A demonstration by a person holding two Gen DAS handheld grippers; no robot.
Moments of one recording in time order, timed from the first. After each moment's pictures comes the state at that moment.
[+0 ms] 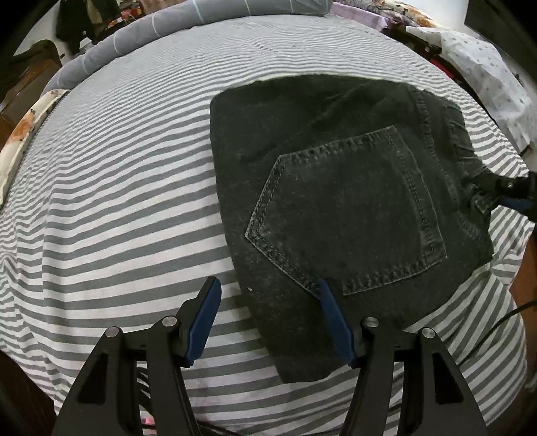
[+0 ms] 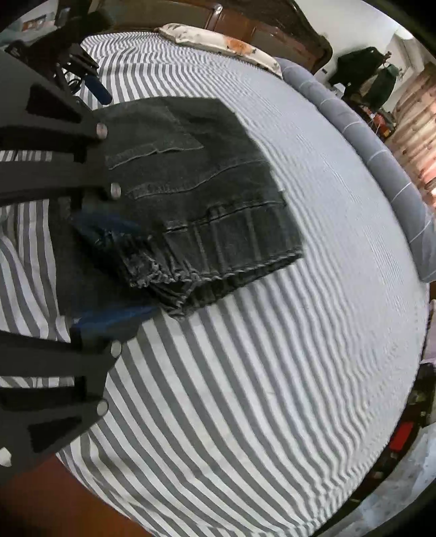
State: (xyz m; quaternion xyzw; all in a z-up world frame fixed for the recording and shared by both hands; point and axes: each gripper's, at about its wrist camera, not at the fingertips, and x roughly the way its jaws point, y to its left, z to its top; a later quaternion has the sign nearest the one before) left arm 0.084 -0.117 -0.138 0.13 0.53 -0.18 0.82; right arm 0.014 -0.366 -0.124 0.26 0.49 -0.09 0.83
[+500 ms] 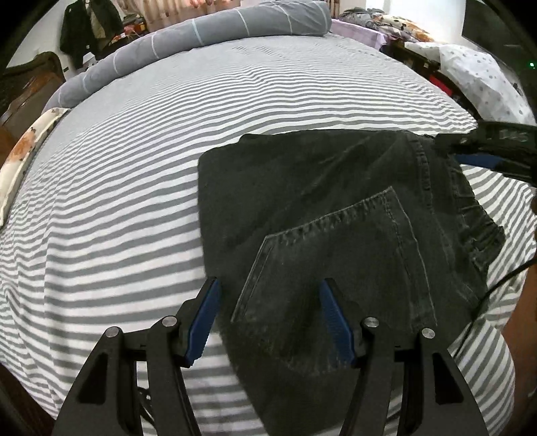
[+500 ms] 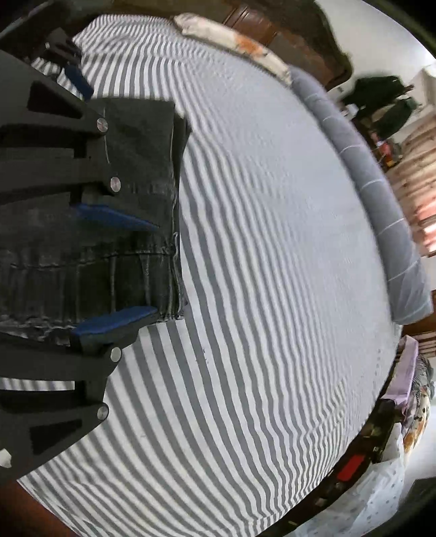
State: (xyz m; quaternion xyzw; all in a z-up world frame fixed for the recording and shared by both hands) left arm 0.118 -0.147 -0.123 0.13 0.50 -0.18 0.84; right arm 0.097 -0.355 -0.111 0.18 0.47 -0.08 0.86
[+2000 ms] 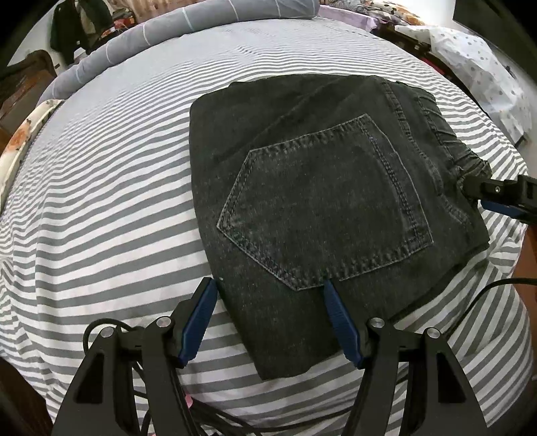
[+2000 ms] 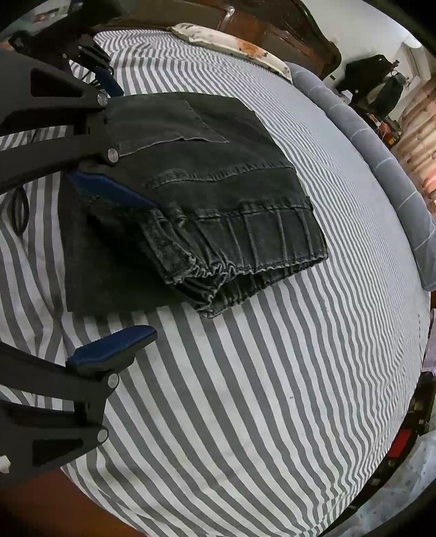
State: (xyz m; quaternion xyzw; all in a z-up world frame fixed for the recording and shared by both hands) left arm 0.072 -0.131 -0.150 0.14 0.52 -0.19 0.82; right arm -0.015 -0.360 -0.143 0.25 0.50 -0.08 0.83
